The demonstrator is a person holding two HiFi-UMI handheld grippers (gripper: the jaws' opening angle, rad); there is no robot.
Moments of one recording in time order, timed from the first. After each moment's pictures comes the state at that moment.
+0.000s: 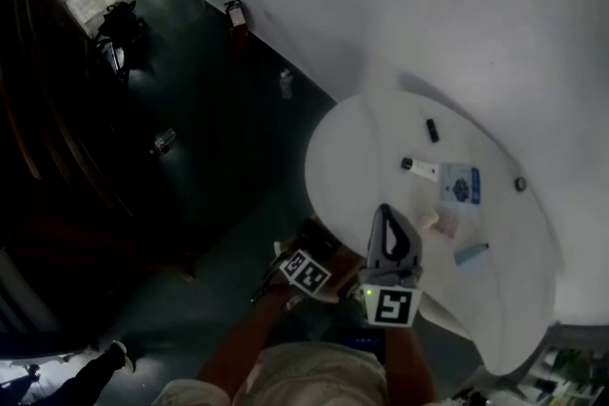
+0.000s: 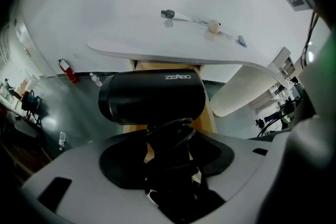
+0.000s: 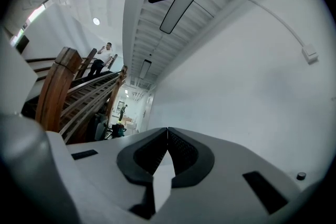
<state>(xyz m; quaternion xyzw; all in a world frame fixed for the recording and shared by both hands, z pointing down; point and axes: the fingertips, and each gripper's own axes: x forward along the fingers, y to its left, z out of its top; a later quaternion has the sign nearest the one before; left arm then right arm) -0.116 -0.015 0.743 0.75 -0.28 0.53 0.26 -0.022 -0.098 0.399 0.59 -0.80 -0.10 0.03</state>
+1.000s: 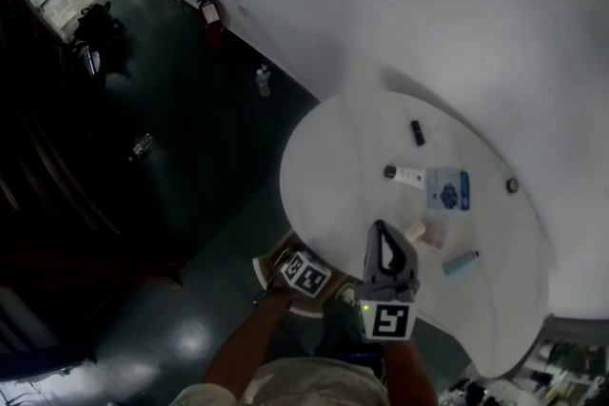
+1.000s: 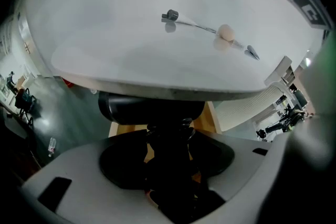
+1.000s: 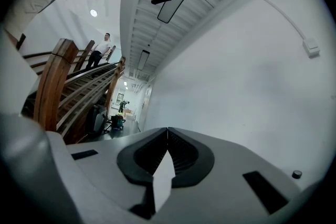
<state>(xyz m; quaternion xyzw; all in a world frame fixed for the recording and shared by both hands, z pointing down) -0.055 -0.070 0.774 0.78 -0.29 0.49 0.26 0.017 -0.125 0.434 0.60 -0.79 -0.08 0.07</state>
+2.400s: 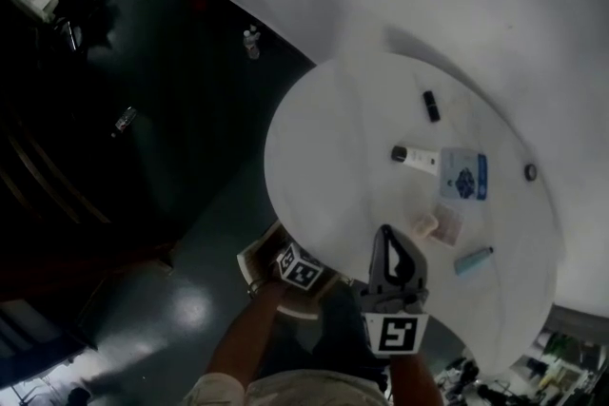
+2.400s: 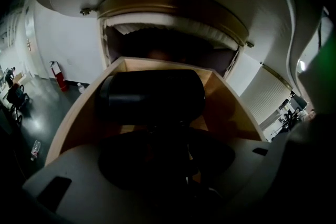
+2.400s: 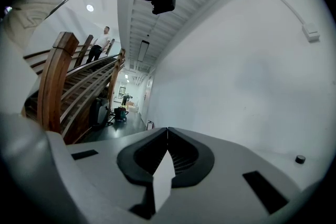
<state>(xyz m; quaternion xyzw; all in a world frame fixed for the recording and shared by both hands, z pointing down) -0.027 -0.097 0.858 0.82 -0.31 0.41 0.25 0.035 -0.135 0.500 0.59 -0.80 -0.04 0.10</state>
